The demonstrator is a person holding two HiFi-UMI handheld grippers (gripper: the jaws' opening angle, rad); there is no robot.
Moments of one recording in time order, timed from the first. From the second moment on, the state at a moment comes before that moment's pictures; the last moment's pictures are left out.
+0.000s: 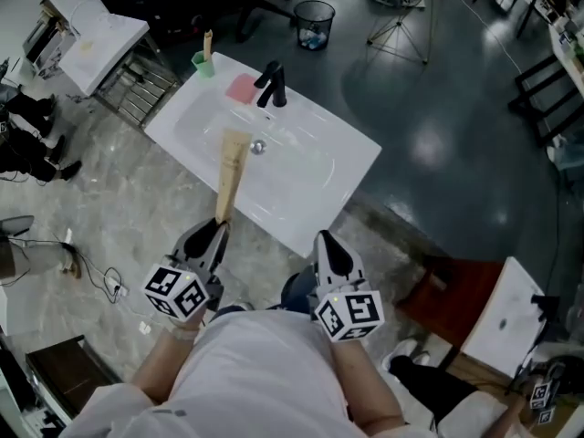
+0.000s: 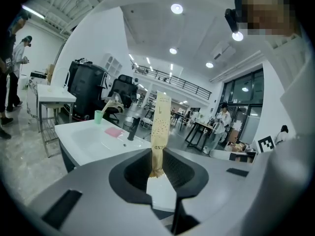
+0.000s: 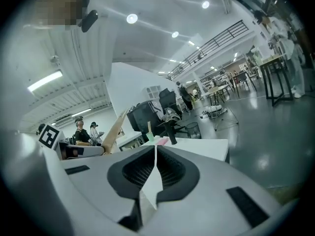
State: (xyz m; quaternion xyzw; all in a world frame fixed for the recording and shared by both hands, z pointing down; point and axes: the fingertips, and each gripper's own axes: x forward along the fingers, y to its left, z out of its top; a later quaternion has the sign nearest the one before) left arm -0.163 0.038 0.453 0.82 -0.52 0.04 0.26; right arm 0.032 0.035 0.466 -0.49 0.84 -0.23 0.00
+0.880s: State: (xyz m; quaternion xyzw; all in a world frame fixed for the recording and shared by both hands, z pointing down) left arm -0.032 -0.070 0.458 0.80 -0.52 0.08 0.27; right arm 0.156 -0.092 0.461 -0.47 0.85 -0.24 -0.01
